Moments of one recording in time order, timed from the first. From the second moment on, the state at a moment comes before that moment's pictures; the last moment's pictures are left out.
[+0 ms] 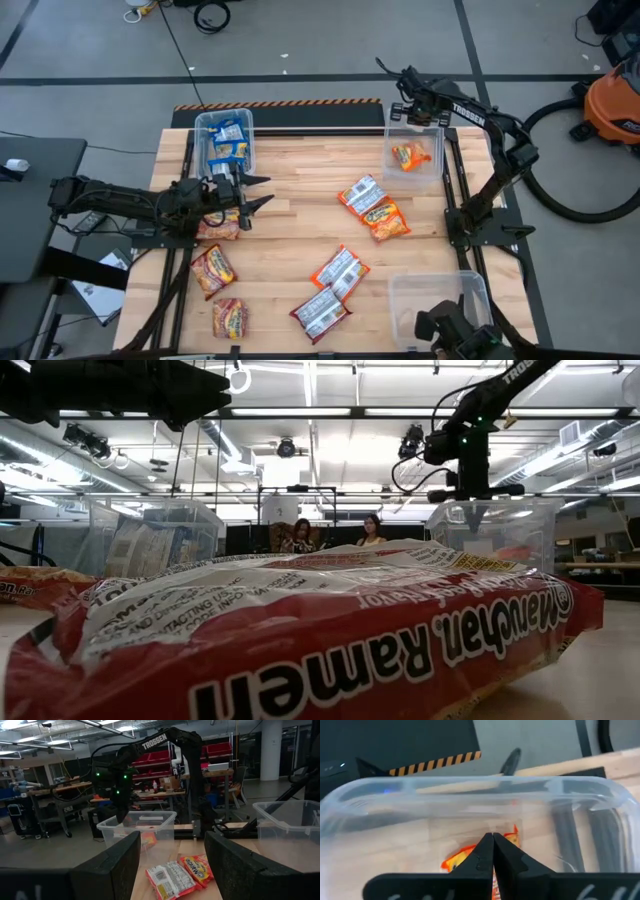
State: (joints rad) left arm -0.01 0.78 0.28 0.66 -0.26 0.14; right arm -1.00 1.63 1.35 -0.99 0.28 0.75
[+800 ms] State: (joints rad) left arm 0.00 0.75 0.28 0.71 -0.09 0.09; right arm -0.27 1.36 1.39 -0.27 0.69 0.21
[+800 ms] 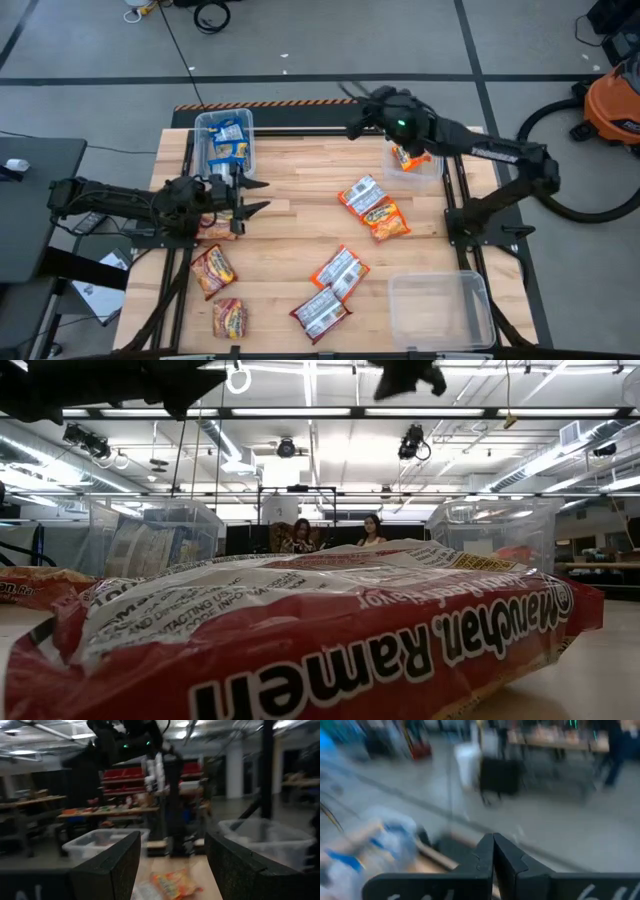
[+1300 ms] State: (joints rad) left arm -0.03 0.76 0.28 0.69 -0.04 0.12; right arm -0.04 1.28 1.04 0.19 0.74 0.00
